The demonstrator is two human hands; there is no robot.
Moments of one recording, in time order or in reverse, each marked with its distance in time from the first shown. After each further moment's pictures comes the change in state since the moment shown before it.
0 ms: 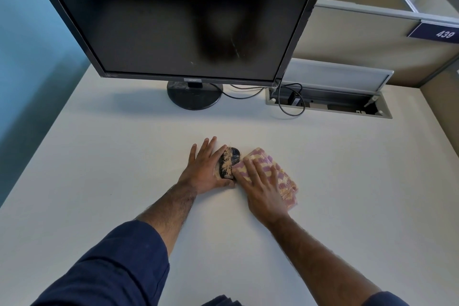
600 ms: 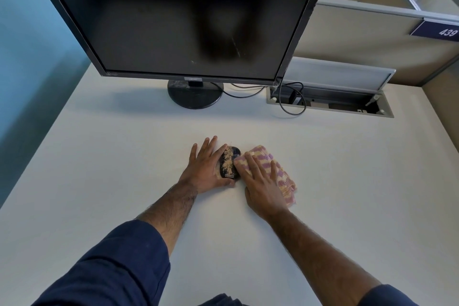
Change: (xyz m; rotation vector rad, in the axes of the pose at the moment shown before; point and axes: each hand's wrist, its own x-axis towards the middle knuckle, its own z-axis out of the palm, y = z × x) left_hand 0.000 0.001 -0.001 -0.007 -0.015 -0.005; right_hand 0.013 0.000 -0.007 0.052 -0.014 0.049
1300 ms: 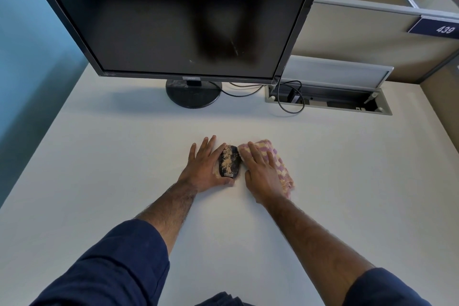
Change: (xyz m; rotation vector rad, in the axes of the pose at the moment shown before) left_hand 0.000 -0.001 0.000 -0.013 -0.013 0.007; right_hand 0.031 0.005 -0.005 0.091 0.017 0.147
